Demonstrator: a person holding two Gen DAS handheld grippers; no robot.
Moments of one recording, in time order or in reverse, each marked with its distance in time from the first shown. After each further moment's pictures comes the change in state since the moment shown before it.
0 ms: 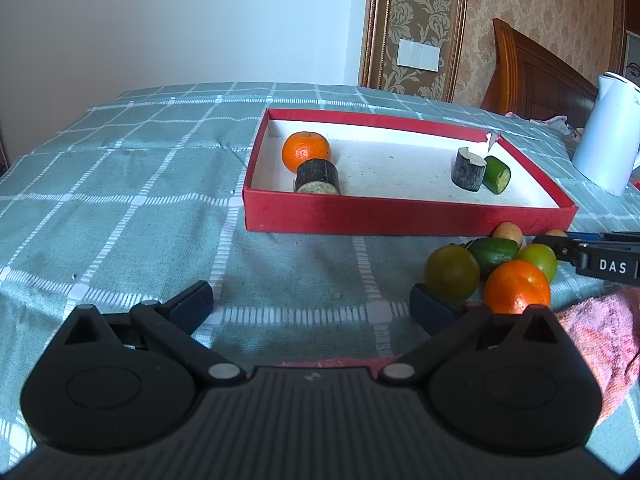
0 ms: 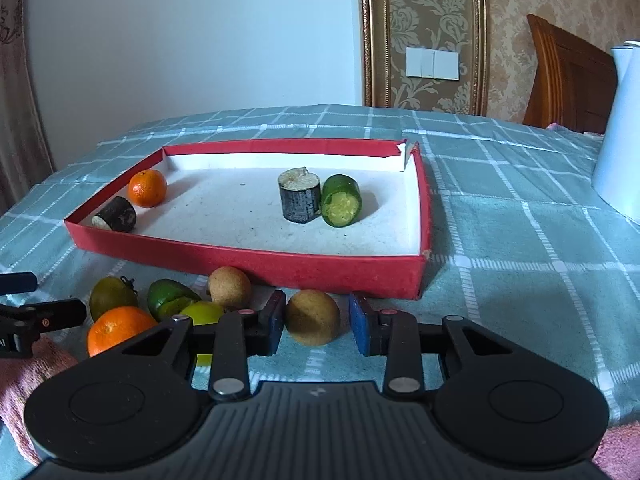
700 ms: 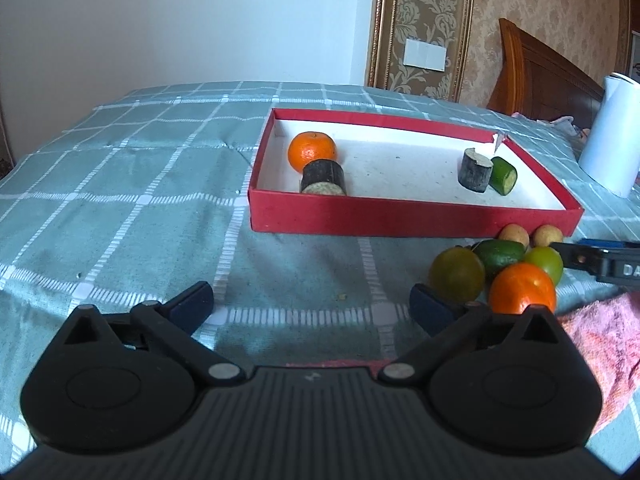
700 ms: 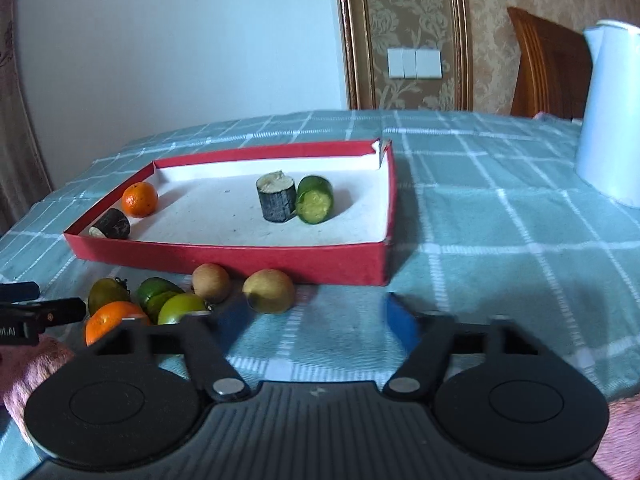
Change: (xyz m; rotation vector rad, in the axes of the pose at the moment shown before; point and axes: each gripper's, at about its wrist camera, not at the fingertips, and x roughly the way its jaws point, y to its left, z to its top) left arm 0.001 0.000 0.000 -0.004 0.001 0.017; right arm -0.006 -0.018 -0.004 0.068 0.007 0.022
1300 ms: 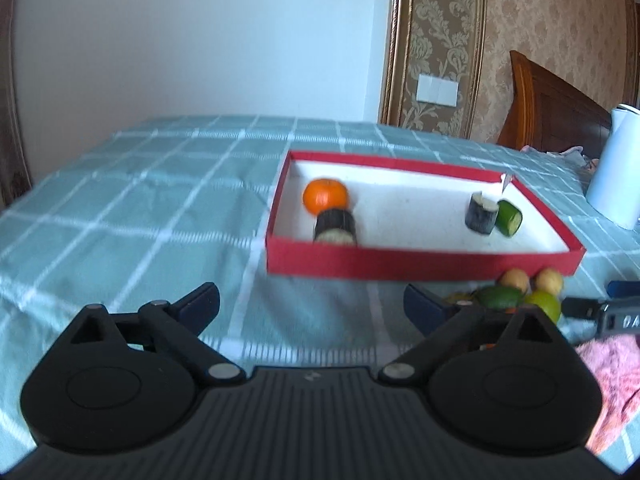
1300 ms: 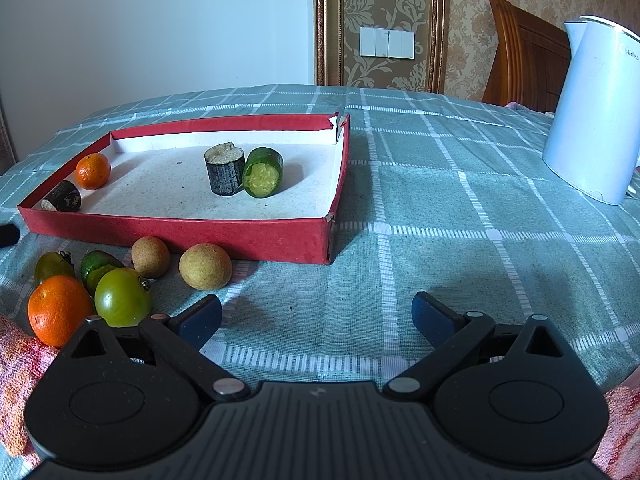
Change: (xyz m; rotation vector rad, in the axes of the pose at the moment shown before) left arm -0.011 0.003 0.011 -0.038 -0.088 0.040; right arm 0.001 -0.018 -0.002 -0.032 0.045 -0.132
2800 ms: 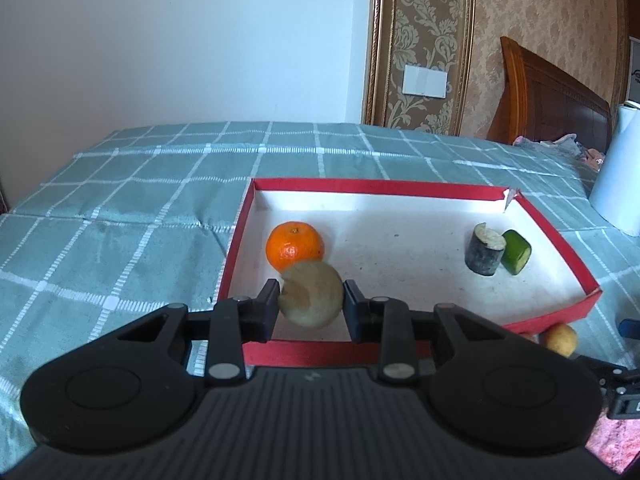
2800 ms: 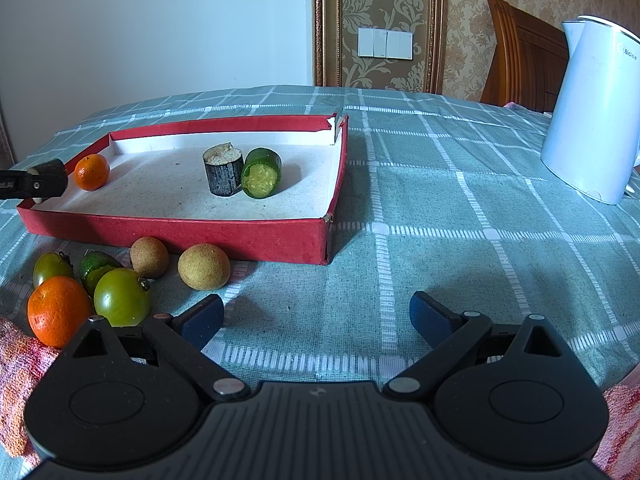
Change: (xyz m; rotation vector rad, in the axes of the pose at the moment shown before) left arm 0.055 -0.018 0.052 0.052 0.033 -0.034; right arm 0.000 0.000 0.000 -0.004 0.001 -0.004
